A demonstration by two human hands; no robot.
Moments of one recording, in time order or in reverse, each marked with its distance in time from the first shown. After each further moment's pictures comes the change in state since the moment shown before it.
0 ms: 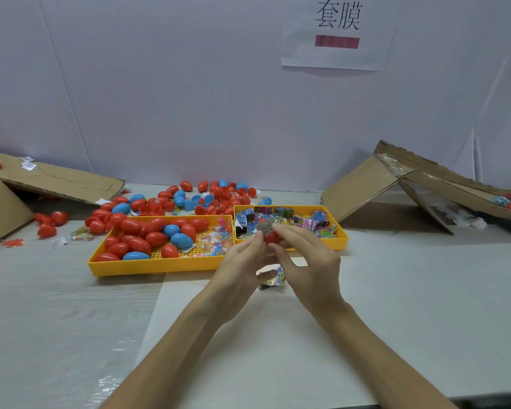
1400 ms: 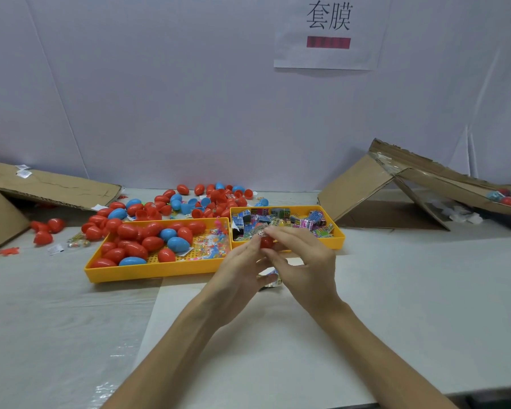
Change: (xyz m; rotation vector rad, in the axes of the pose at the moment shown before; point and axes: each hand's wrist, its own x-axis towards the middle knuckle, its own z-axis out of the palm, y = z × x) left_hand 0.002 -0.003 0.001 -0.093 -0.060 -0.022; right_hand 0.003 0.000 -0.001 0.058 -0.023 0.033
